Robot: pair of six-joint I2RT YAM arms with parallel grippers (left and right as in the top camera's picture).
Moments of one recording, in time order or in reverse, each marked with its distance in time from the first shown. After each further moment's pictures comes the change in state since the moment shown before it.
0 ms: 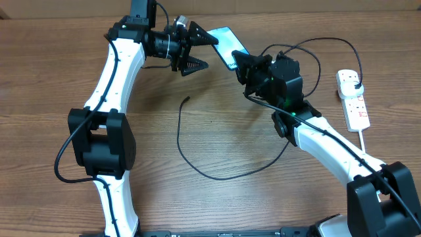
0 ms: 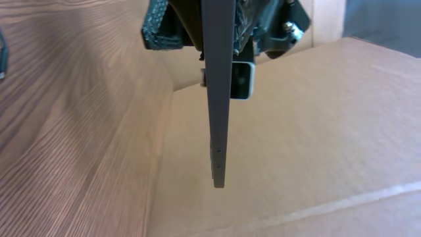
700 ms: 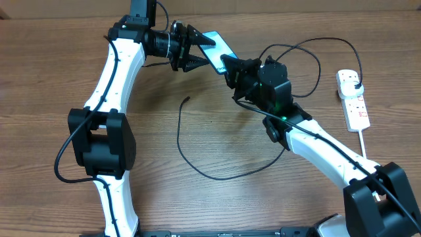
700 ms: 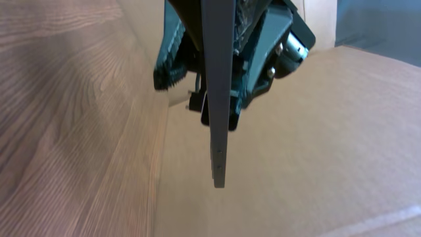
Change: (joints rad) left arm 0.000 0.000 0.000 0.026 -0.045 -0.231; right arm 0.084 0.000 0.002 0.005 0.042 0.060
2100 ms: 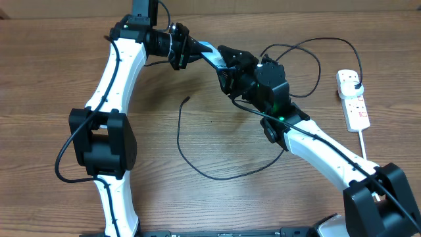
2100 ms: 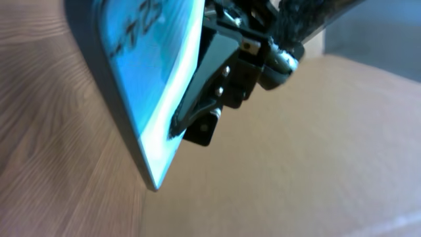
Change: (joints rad) left arm -0.006 0.000 0.004 0.015 -0.099 -0.120; right arm 0.017 0.000 0.014 0.025 0.011 0.029
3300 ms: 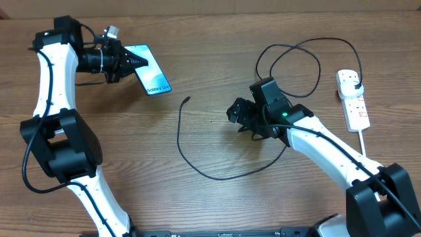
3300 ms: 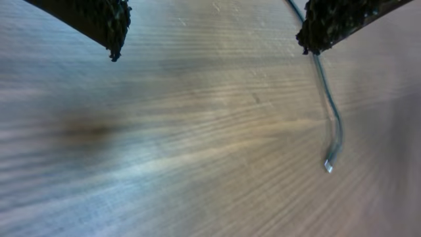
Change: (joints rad) left arm 0.384 0.000 0.000 -0.459 0.057 1.017; right arm -0.028 0.000 0.052 -0.949 -0.010 -1.047
